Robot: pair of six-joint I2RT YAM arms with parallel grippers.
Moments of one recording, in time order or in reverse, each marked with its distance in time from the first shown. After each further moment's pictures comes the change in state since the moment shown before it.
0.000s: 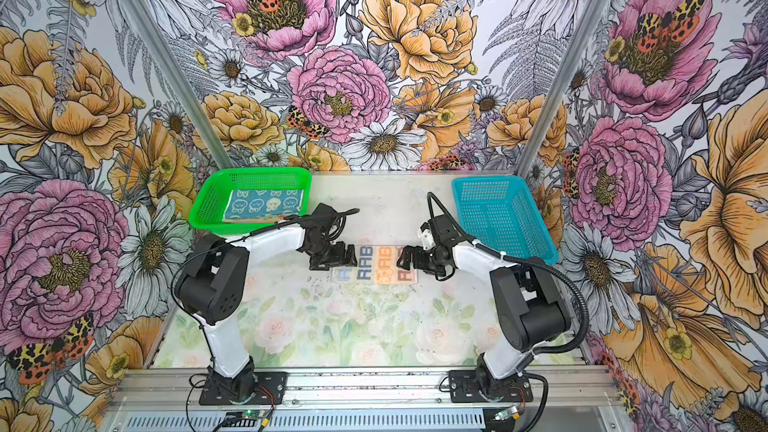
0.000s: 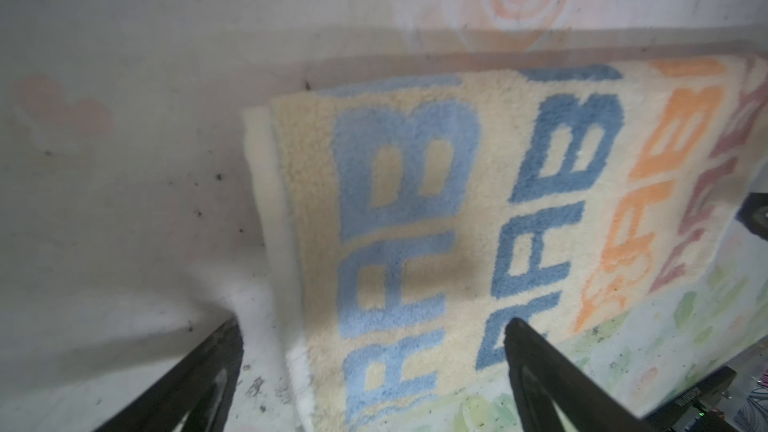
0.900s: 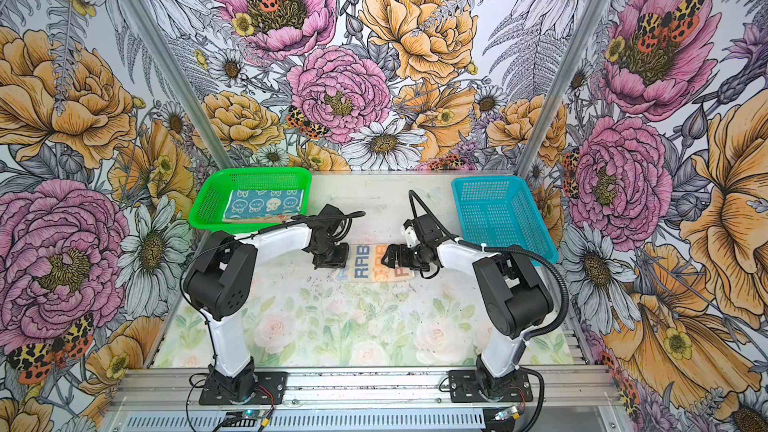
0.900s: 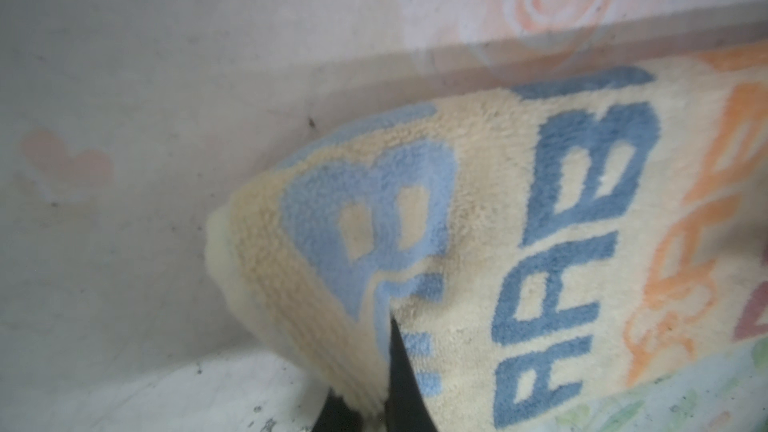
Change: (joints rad) left arm -0.025 0.046 0.027 -0.001 -0.087 0.031; right arm 0.107 0.109 0.051 0.159 -0.005 0.031
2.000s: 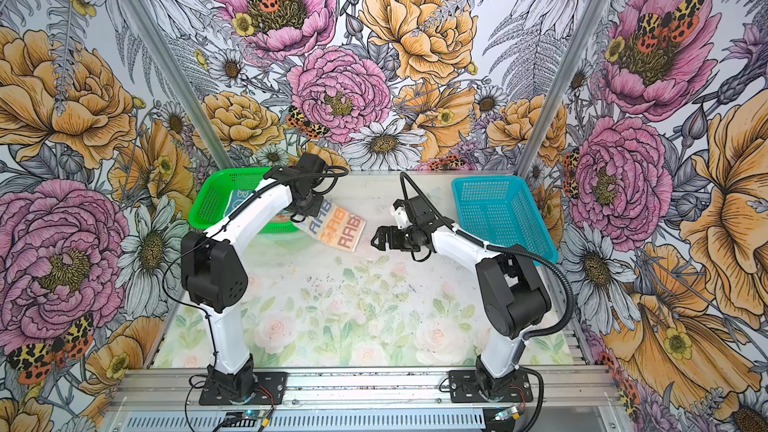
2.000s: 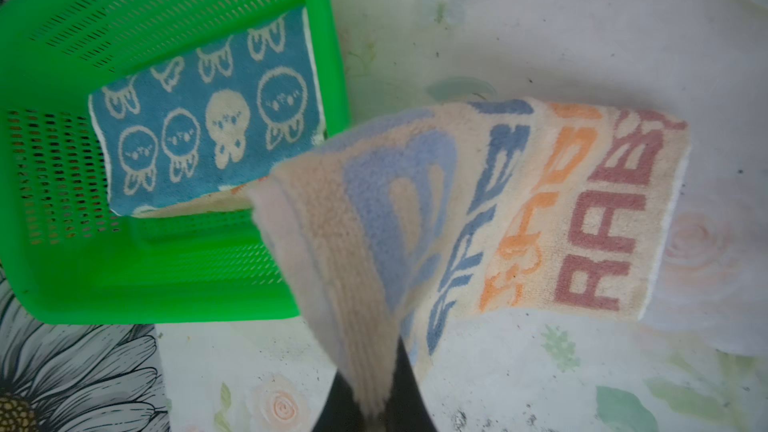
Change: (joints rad) left arm 0.148 0.055 0.610 -0.397 -0.554 0.352; right arm 0.041 0.000 0.257 -0.104 0.013 -0.039
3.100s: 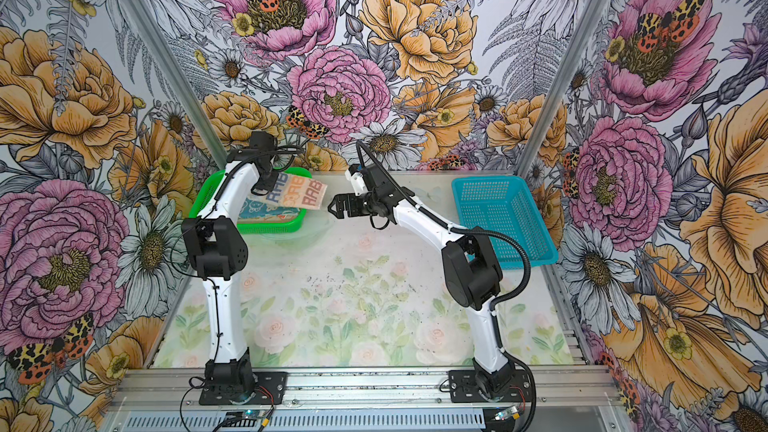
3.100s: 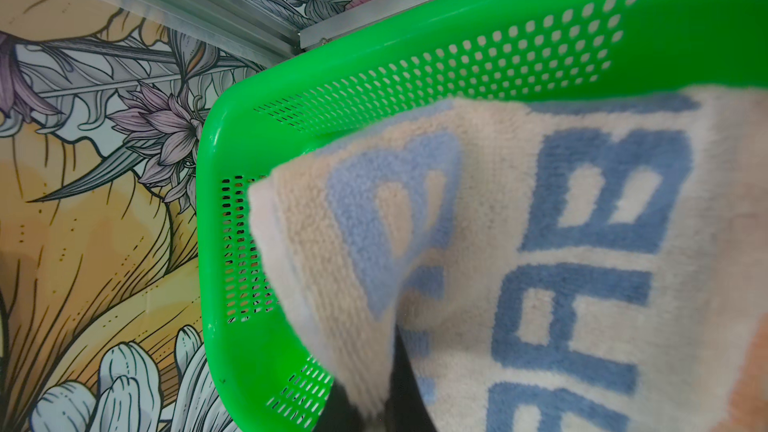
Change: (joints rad) left arm 0.326 0.322 0.390 0.079 -0.101 0.325; right arm 0.135 0.340 0.588 -0.044 0.034 -0.018
